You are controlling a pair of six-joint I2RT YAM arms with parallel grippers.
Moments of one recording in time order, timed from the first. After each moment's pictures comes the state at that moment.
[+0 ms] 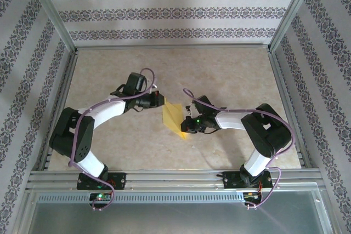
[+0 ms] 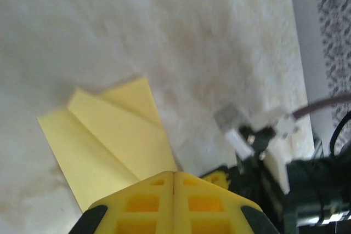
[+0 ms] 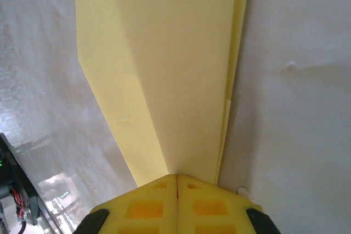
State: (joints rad) left arm -0.40 1.62 0.92 -0.13 0.60 -0.54; right arm 0.58 1.68 0.70 -0.08 -0.57 0.63
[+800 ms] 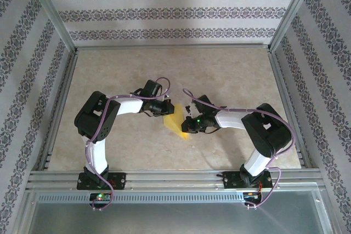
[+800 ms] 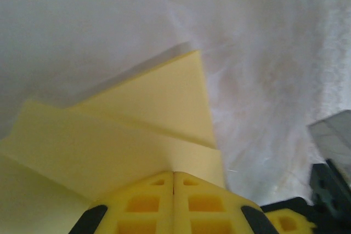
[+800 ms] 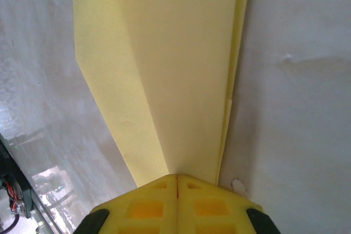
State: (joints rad) left arm -0.48 1.94 1.04 -0.08 0.58 -0.58; right arm 0.58 1.68 0.71 -0.13 -0.58 0.59
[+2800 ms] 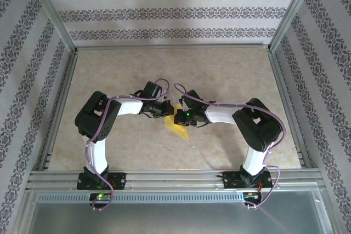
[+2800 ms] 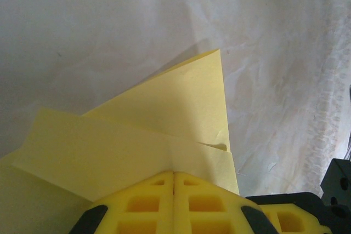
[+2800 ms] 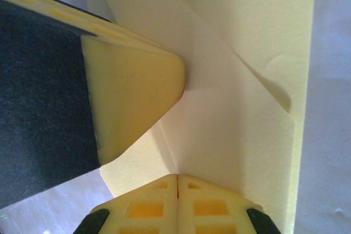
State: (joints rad) left arm -0.48 1.94 1.01 -0.05 0.58 -0.64; right arm 0.66 1.79 0.88 -0.12 -0.38 0.72
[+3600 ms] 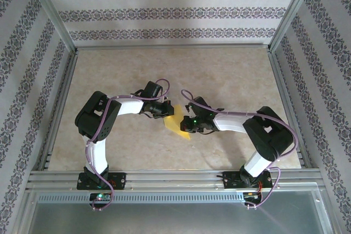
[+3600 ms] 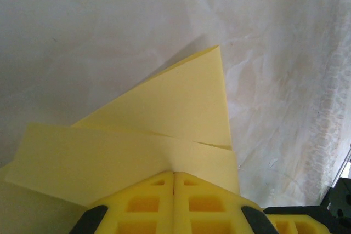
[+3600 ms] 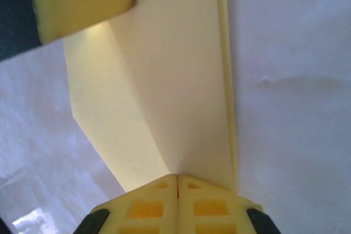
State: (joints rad) left arm -0.48 1.94 1.03 -0.09 0.57 -0.64; right arm 0.66 1.64 0.70 -0.10 -0.38 0.73
